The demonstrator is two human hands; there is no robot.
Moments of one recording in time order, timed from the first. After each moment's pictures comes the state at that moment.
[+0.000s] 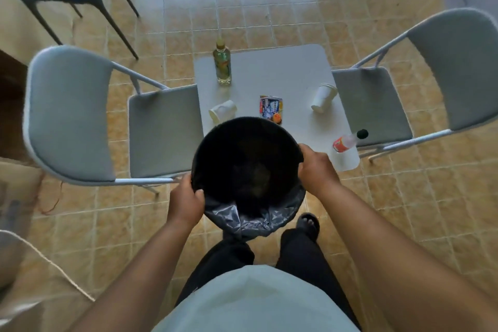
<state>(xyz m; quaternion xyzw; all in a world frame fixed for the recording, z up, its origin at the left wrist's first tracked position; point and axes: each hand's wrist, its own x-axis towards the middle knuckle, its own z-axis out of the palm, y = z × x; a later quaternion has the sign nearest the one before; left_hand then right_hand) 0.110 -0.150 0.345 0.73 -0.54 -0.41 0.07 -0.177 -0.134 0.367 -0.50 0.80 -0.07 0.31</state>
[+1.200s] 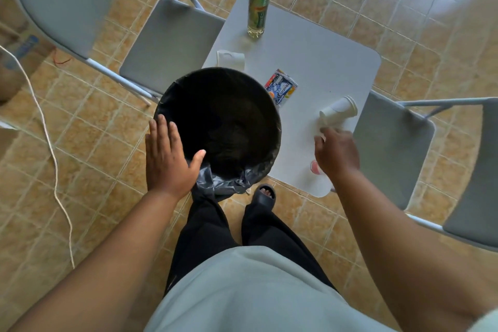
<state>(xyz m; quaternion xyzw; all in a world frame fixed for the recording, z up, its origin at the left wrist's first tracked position) -0.077 -0.073 0.297 0.83 -0.54 -0.13 -0.01 -0.396 -0.215 0.292 -0.70 0.69 0.01 0.21</state>
